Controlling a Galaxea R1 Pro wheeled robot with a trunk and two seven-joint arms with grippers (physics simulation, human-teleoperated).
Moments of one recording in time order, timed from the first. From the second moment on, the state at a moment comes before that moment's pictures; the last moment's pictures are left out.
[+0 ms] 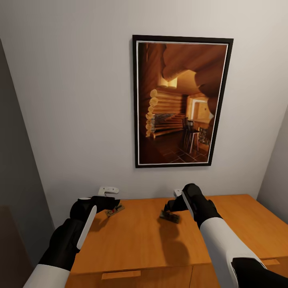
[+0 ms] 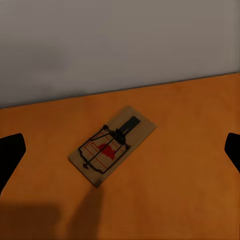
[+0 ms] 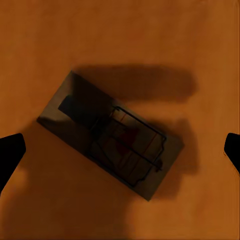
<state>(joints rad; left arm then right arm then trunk) -0.51 -0.03 -0.11 -1.35 0.05 0.91 -0.02 -0.85 0.10 -0.05 -0.70 0.28 1.04 0.31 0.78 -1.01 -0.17</state>
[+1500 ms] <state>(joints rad) -0.51 -0.03 -0.11 -1.35 0.05 0.91 -0.03 -0.85 0.11 -0.04 -0.63 0.28 1.04 0.31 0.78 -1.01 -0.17</state>
